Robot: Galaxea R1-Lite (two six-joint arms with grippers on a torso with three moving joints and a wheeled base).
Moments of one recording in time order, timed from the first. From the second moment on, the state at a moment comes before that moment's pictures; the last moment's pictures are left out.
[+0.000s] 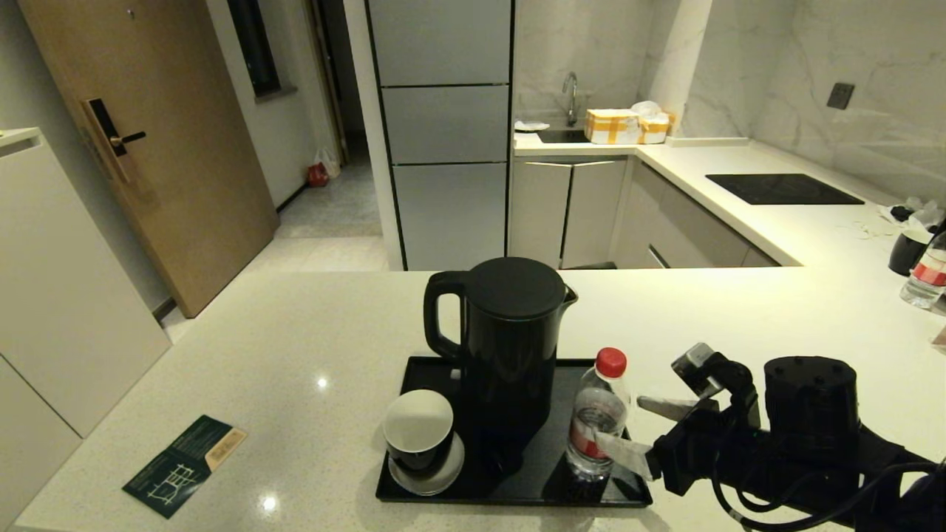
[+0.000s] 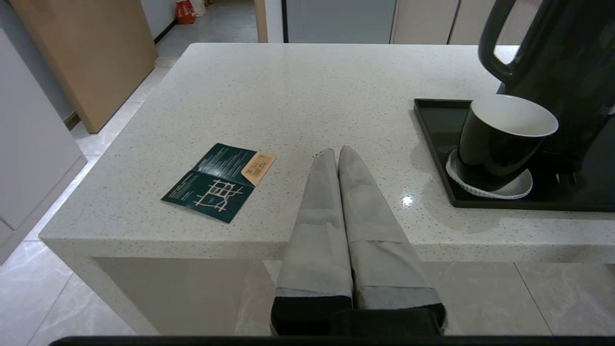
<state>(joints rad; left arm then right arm) -0.01 0.00 0.00 0.00 0.01 -0.01 0.42 1.89 -0.26 -1.16 0.28 -0.01</state>
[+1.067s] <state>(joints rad) -0.01 0.00 0.00 0.00 0.01 -0.01 0.43 2.10 -0.40 -1.25 0.27 0.01</state>
